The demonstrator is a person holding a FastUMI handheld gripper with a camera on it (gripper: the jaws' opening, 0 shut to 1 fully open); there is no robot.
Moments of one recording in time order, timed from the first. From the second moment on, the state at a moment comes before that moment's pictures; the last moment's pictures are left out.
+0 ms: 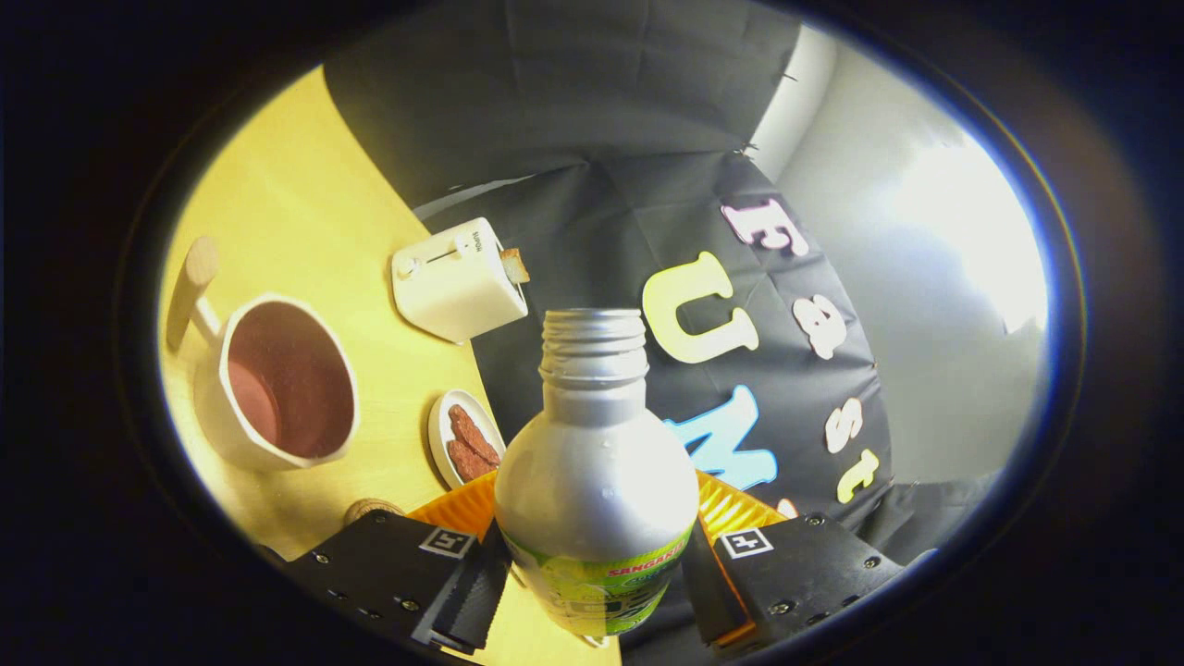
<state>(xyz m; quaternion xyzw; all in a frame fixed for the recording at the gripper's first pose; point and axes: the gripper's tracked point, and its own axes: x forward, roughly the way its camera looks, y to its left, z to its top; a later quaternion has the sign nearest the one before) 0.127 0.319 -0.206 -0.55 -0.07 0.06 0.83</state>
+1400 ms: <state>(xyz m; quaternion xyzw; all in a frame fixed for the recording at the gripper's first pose) 0.147 0.315 -0.160 -0.07 0.09 0.17 0.98</state>
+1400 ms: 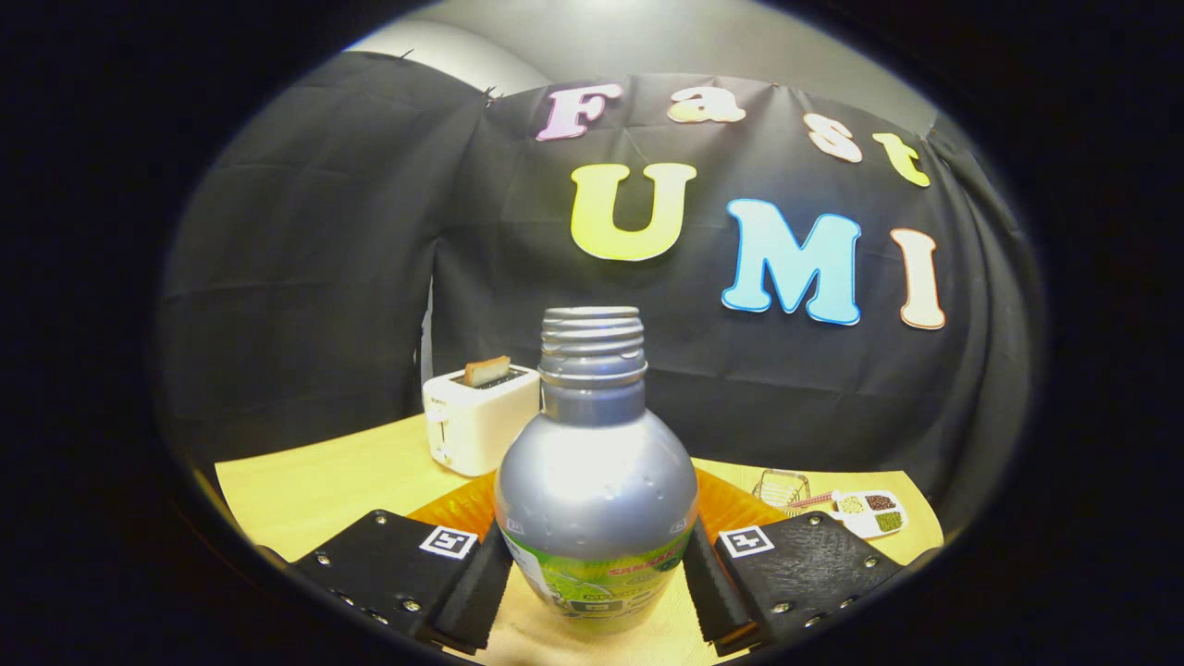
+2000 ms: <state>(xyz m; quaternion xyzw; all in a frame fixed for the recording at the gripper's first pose) 0.162 0.307 -0.184 -0.04 0.10 0.16 0.98</state>
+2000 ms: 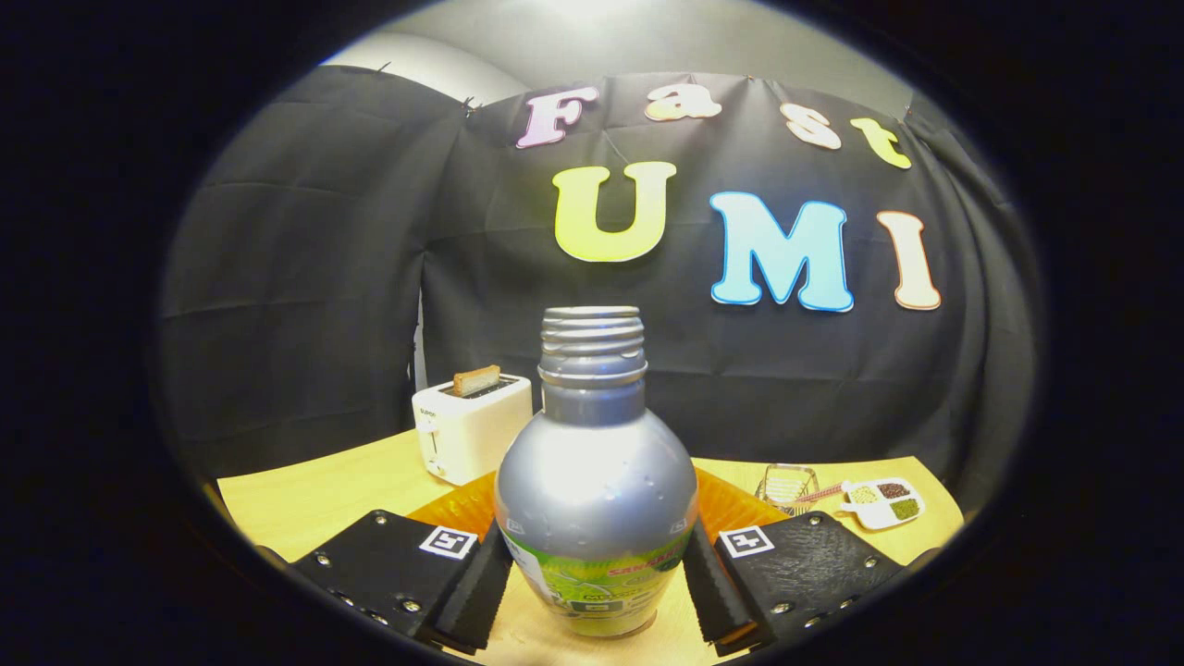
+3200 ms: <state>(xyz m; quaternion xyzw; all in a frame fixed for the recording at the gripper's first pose) 0.202 0.290 -0.298 -0.01 0.13 0.13 0.98</state>
